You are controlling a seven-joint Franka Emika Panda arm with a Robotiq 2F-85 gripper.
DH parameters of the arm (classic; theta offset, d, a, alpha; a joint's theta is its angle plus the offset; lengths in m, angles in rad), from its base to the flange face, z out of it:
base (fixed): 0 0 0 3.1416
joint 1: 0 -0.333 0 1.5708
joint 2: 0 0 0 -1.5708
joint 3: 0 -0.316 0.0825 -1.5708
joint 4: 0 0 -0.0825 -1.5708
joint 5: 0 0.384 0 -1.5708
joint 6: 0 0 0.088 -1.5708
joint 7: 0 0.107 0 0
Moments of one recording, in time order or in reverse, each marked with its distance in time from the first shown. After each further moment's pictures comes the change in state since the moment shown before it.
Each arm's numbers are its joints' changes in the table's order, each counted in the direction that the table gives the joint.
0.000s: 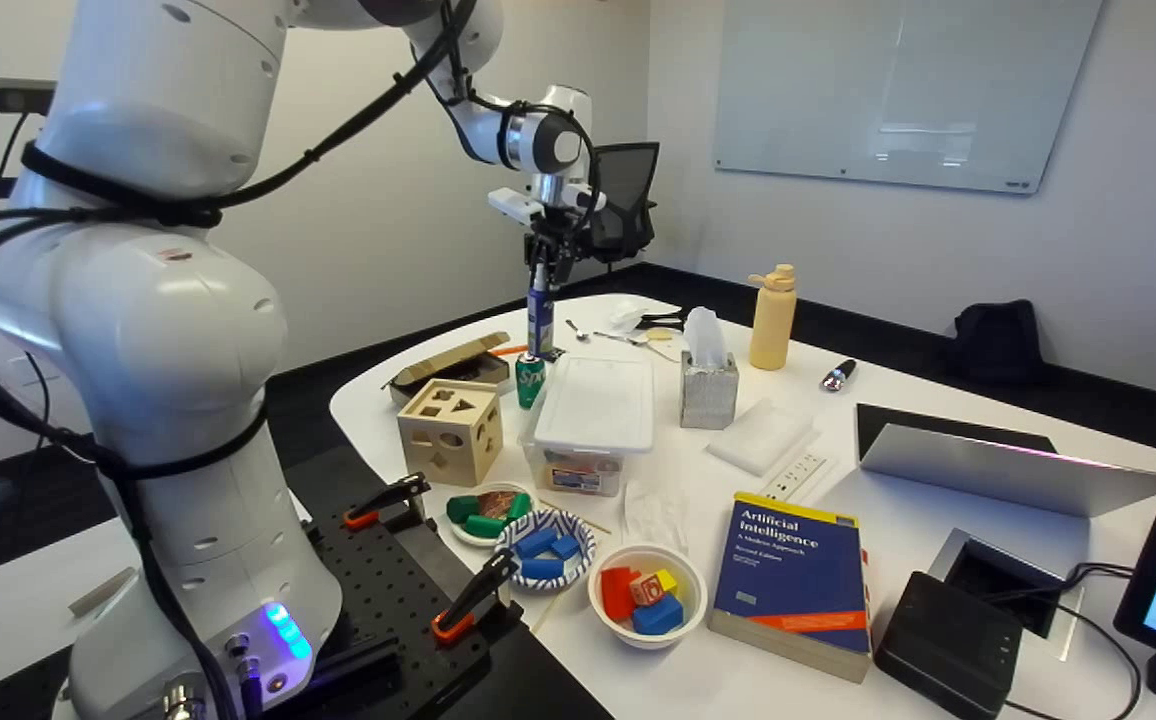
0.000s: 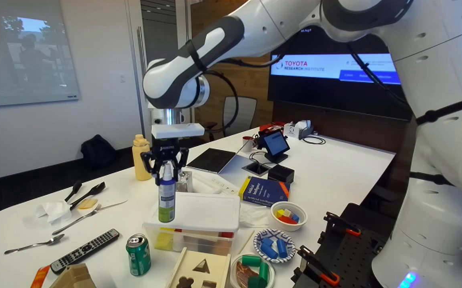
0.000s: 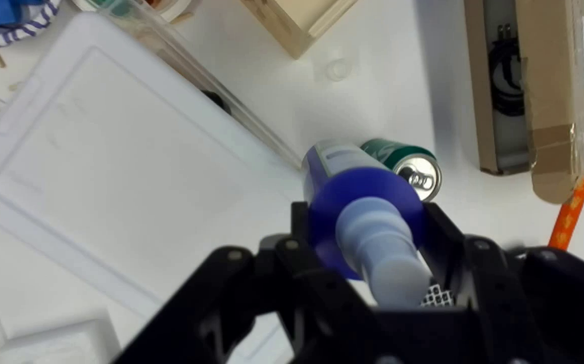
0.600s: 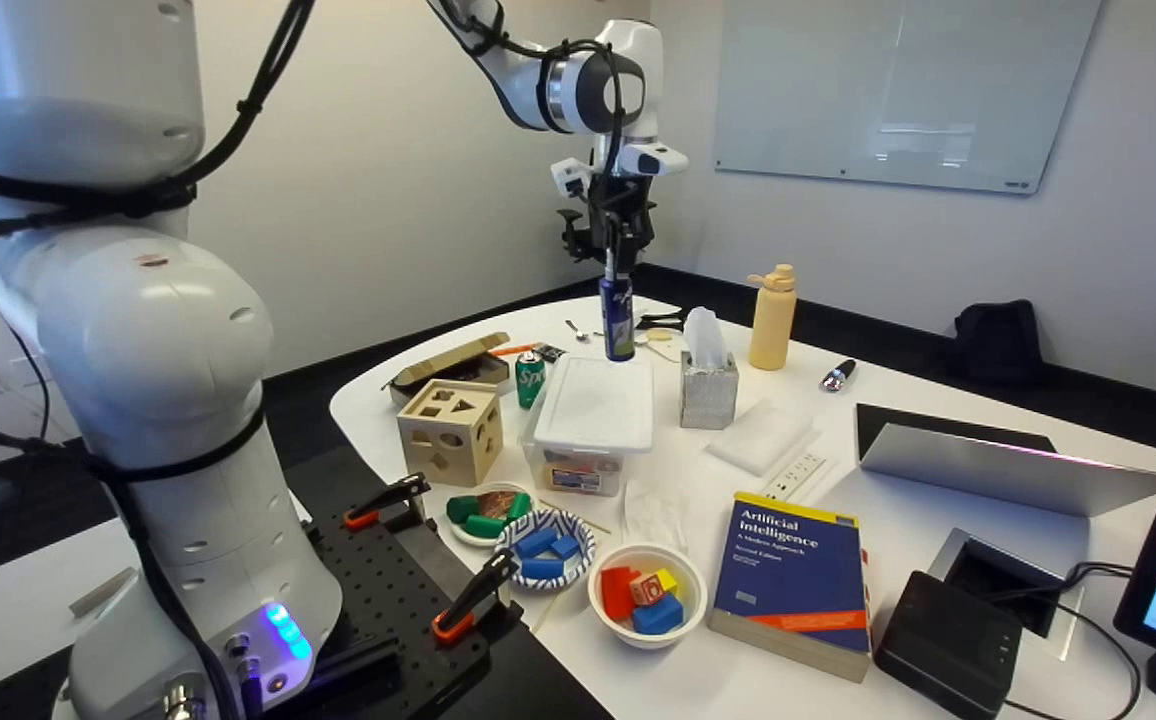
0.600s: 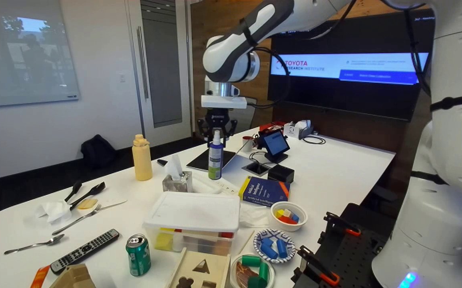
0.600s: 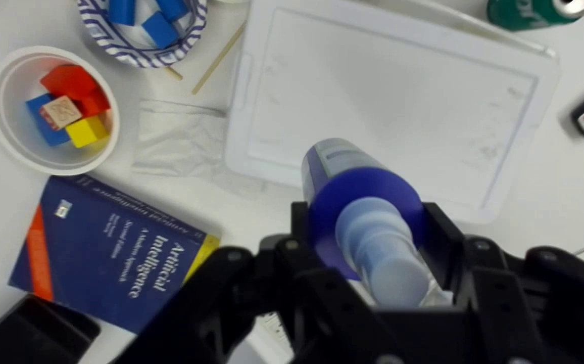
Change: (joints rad) arm 0.126 -0.310 0.167 -0.295 -0.053 -0.056 0.221
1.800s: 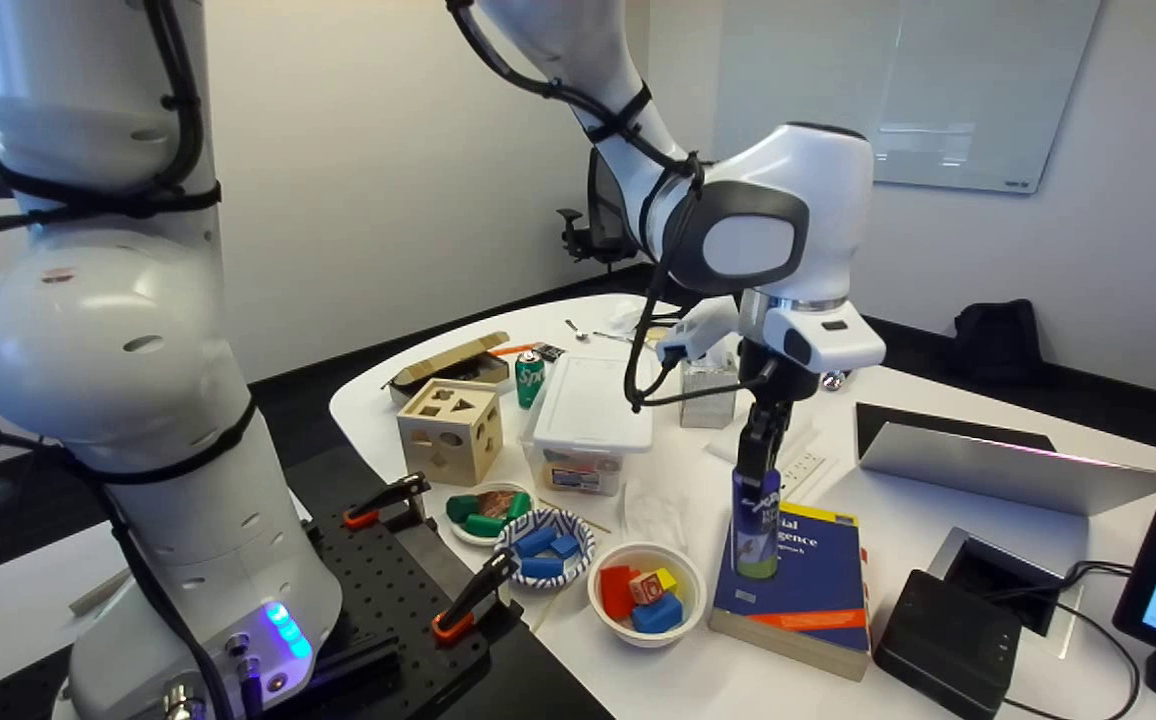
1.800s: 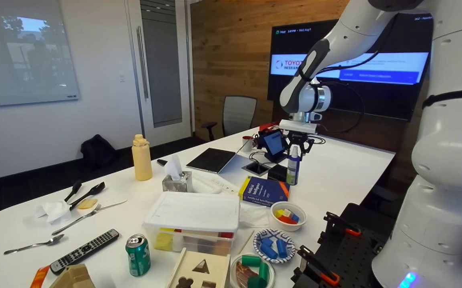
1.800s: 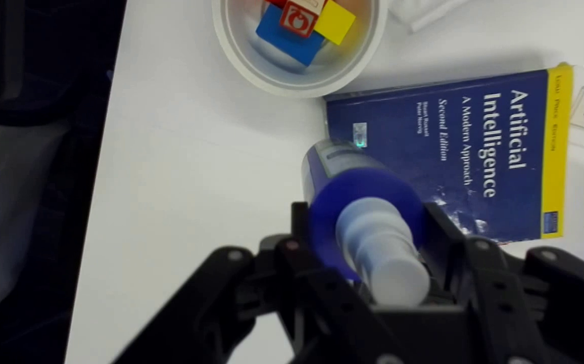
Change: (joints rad) arm 0.393 0.028 0.245 -0.308 0.022 -0.315 -0.017
